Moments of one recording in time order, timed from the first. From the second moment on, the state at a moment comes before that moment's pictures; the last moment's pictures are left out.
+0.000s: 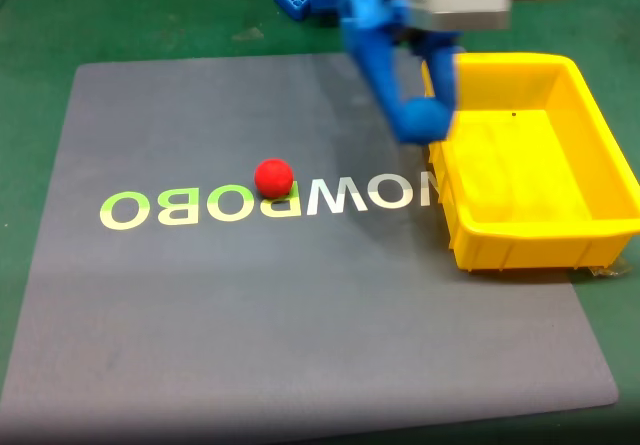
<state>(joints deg) -9.5 77.7 73.0 37.4 -91.3</state>
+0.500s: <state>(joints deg) -24.9 78.2 73.0 39.9 -89.7</state>
